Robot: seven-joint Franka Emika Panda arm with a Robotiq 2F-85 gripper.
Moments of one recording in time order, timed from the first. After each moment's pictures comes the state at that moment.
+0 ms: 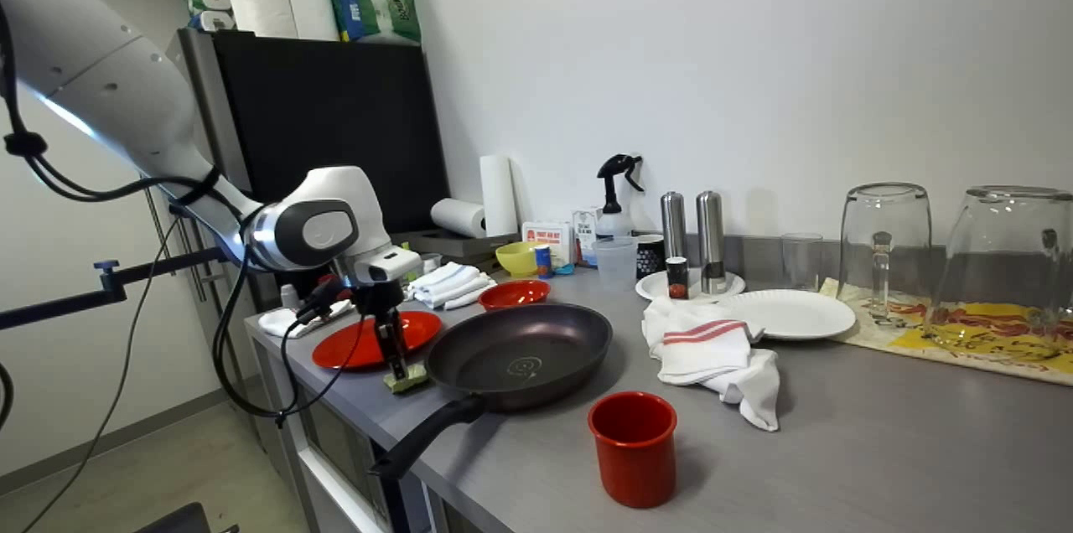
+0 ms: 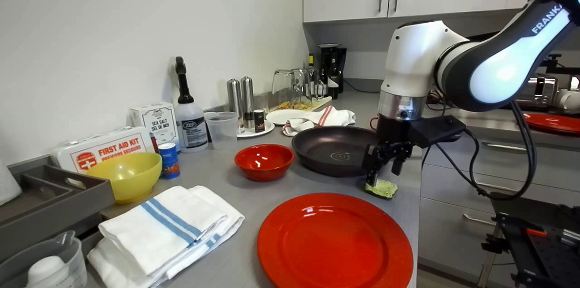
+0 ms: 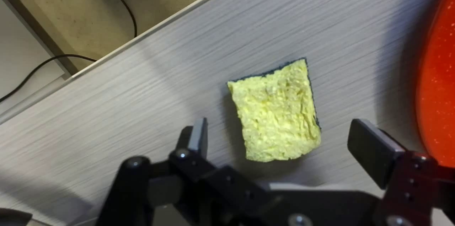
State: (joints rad) arm 0.01 0.02 0.13 -2.50 -0.16 2.61 0.77
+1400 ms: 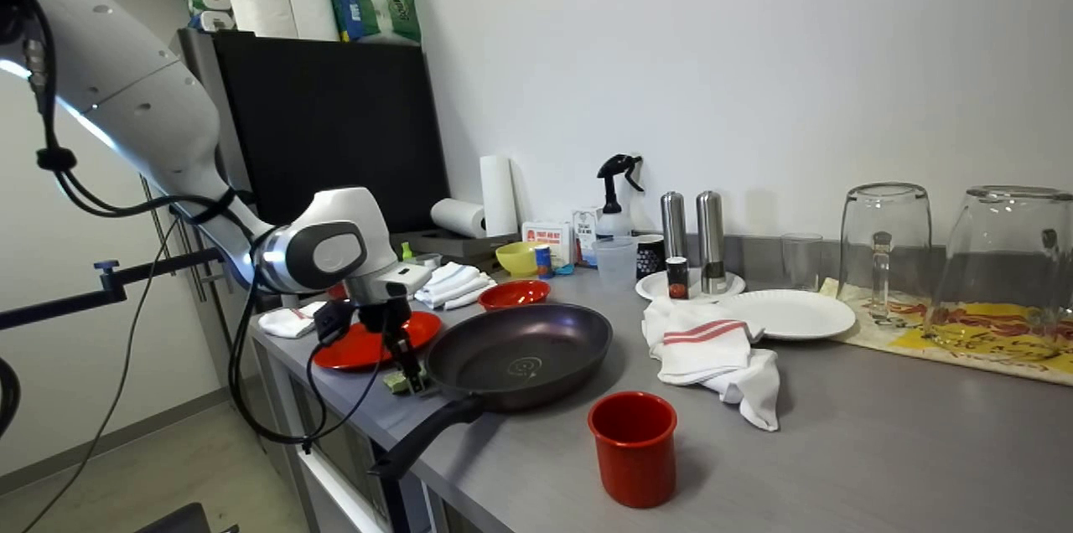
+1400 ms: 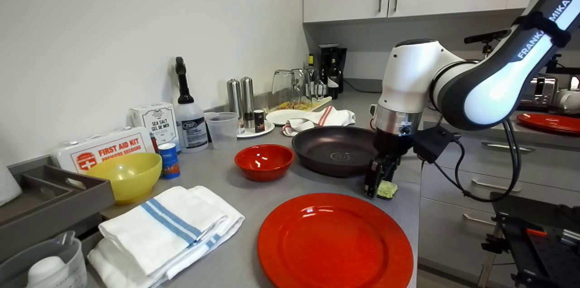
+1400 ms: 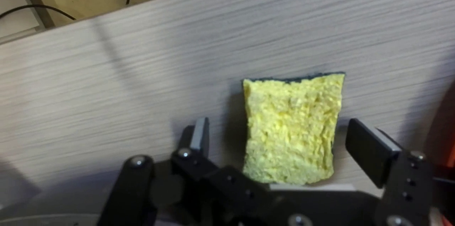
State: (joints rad) arm 0.06 0.10 0.06 -2.50 -0.20 2.71 0.54
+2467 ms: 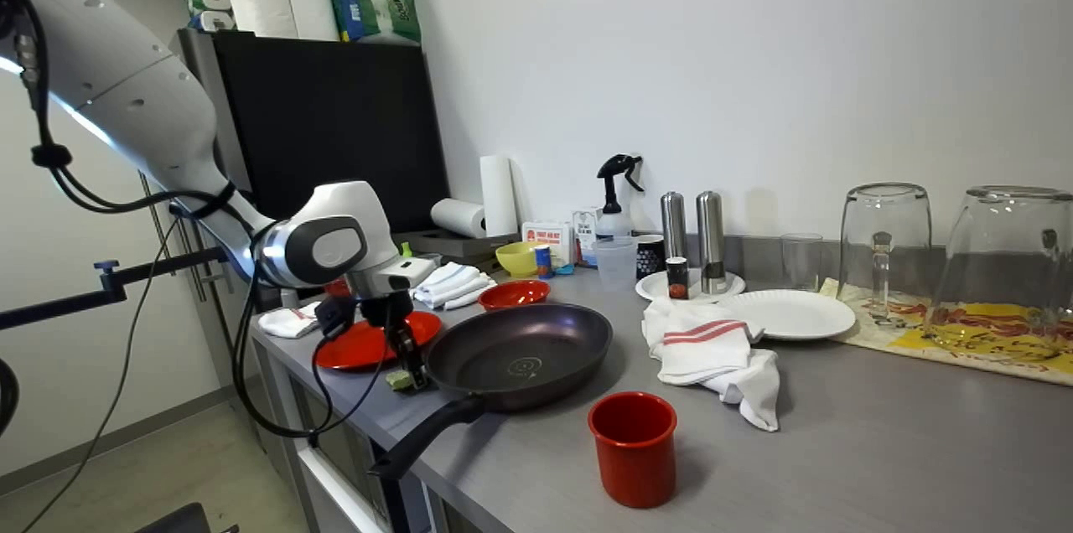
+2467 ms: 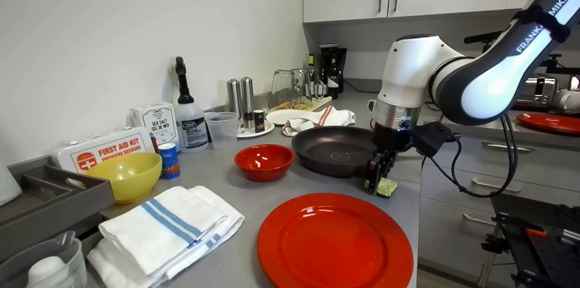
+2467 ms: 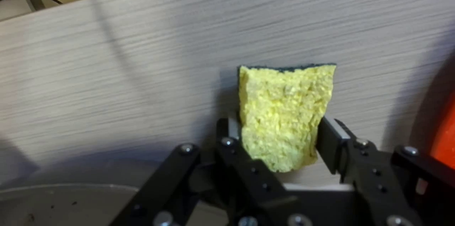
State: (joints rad) arm 0.07 0.08 0.05 -2.49 -0.17 2.71 0.49
